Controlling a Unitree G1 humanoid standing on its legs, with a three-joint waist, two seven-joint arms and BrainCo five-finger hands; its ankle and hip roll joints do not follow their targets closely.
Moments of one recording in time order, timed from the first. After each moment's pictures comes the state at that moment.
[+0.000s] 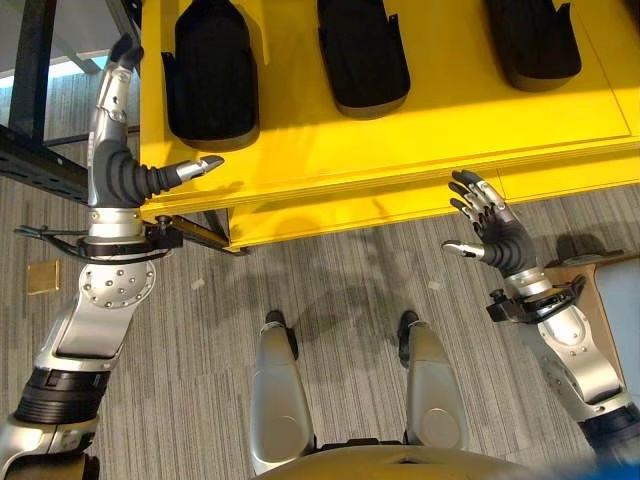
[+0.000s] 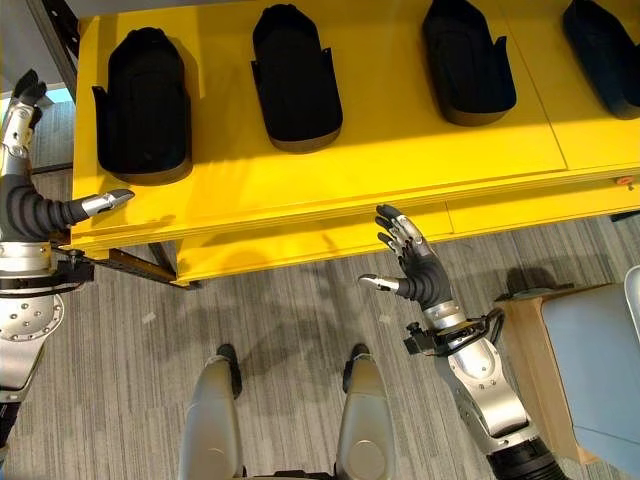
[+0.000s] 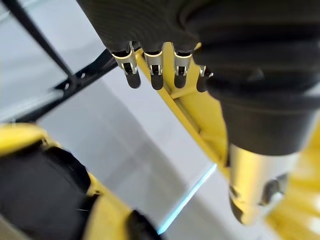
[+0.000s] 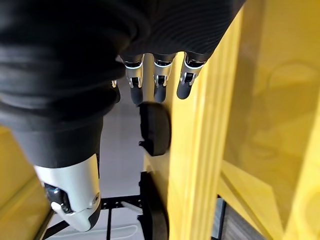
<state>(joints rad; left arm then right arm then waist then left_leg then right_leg) -0.04 0.81 0.16 -0.26 0.18 -0.28 0.40 0.00 -0.60 0.19 -0.21 0.49 -0.28 0.03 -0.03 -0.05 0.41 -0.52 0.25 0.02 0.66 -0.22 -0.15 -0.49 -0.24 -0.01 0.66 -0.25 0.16</state>
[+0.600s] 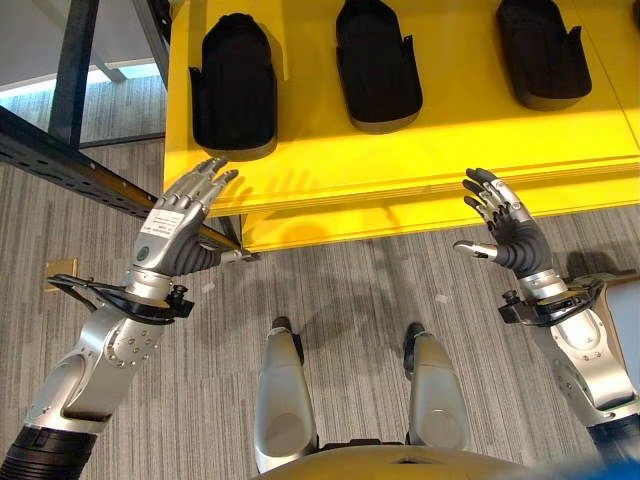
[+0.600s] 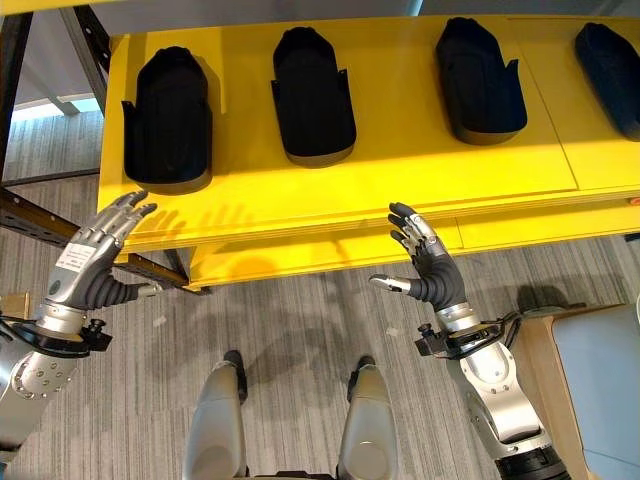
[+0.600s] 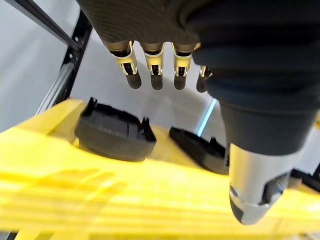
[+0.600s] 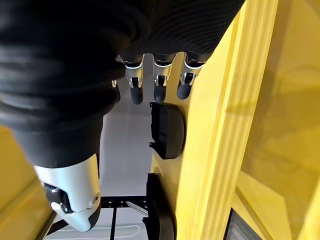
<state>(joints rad) 0.16 0.81 0.07 -0.25 0.50 -0.27 0.26 0.04 -0.60 0.13 -0.23 0.45 -0.28 0.03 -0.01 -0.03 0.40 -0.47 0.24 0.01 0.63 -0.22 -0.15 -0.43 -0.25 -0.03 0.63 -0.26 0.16</state>
